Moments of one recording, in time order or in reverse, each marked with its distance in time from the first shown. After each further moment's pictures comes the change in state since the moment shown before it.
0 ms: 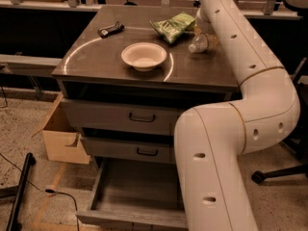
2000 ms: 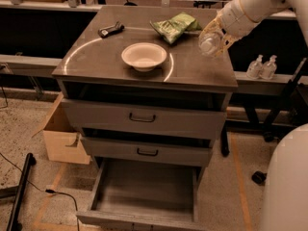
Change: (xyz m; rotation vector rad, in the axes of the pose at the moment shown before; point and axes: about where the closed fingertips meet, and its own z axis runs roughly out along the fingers) arm -0.075 0.043 -0.133 0.366 -0.454 0.047
